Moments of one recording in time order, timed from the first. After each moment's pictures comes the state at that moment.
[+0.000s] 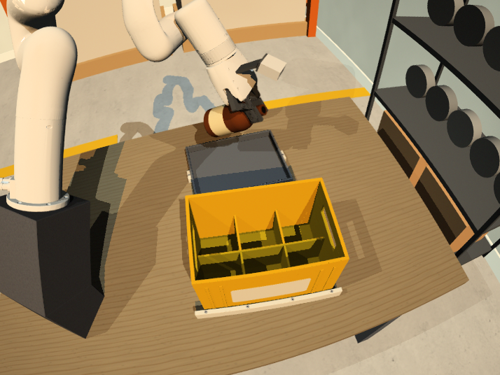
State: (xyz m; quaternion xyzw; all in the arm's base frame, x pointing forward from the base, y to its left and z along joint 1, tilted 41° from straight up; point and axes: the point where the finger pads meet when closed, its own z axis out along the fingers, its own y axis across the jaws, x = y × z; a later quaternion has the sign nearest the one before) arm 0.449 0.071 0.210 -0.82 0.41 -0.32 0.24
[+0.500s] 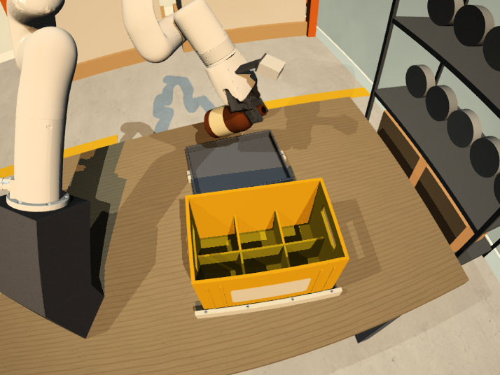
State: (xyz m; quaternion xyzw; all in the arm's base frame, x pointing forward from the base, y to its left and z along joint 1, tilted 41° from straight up) arm 0.449 0.070 0.210 -0.82 0.41 -0.33 0.23
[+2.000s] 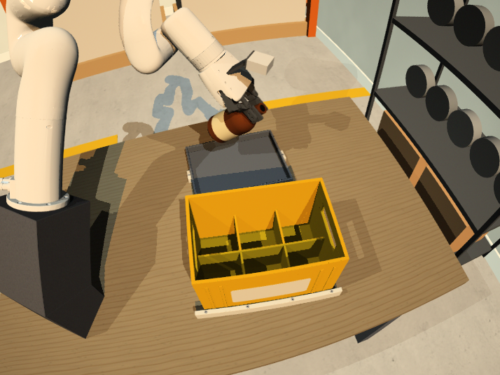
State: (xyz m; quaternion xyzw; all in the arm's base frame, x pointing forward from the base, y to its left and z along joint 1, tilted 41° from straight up) arm 0.448 0.071 0.211 -0.79 0.43 -0.39 0.20
